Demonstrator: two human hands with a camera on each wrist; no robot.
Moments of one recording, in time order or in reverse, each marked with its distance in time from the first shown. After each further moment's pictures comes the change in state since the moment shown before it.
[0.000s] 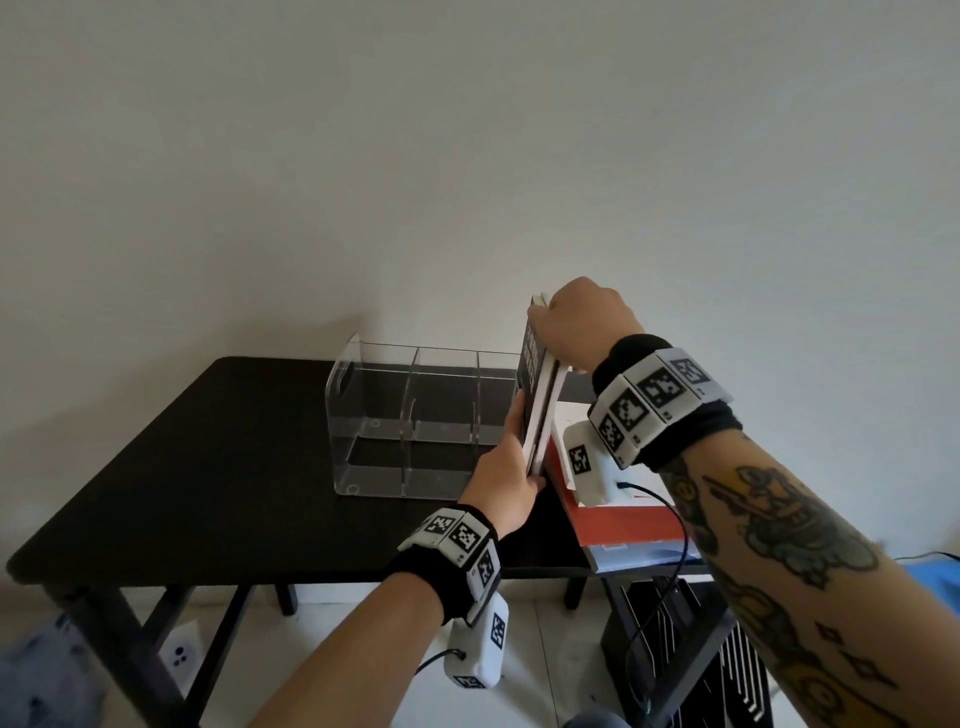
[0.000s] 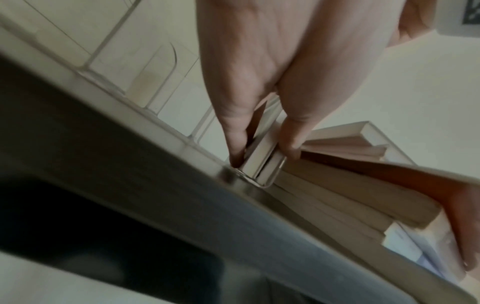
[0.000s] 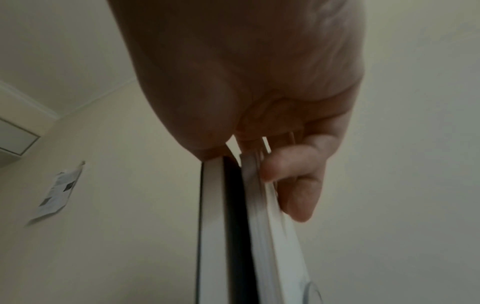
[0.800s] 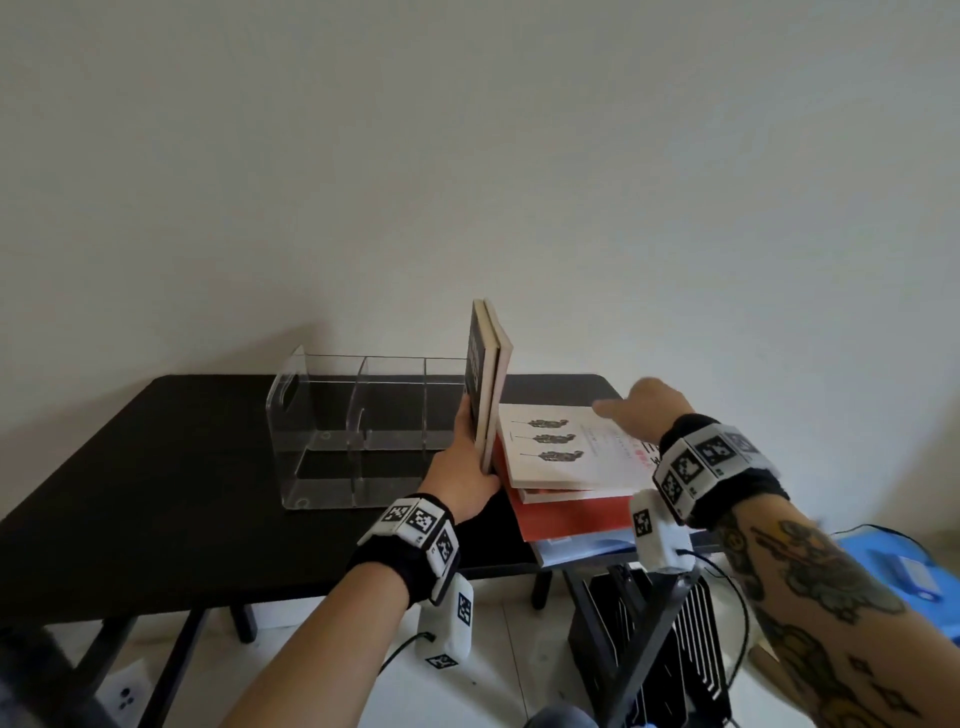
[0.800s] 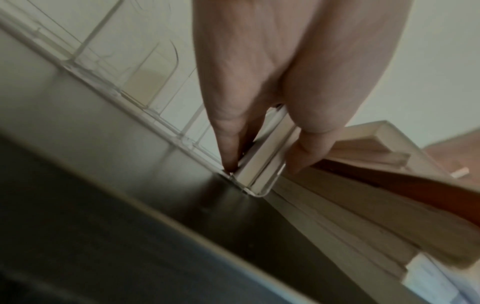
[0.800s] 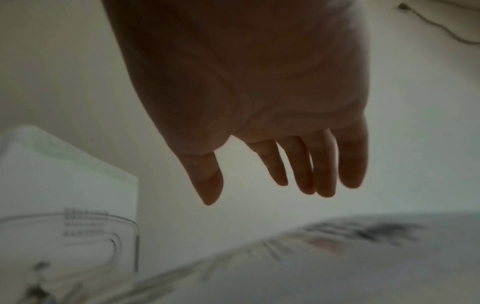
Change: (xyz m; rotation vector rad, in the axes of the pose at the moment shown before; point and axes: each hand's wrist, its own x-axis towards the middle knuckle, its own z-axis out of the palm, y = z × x) left_hand 0.014 0.004 0.004 0.004 -0.046 -0.035; right_hand -0.021 0.156 -0.008 -0.092 -0.117 0.380
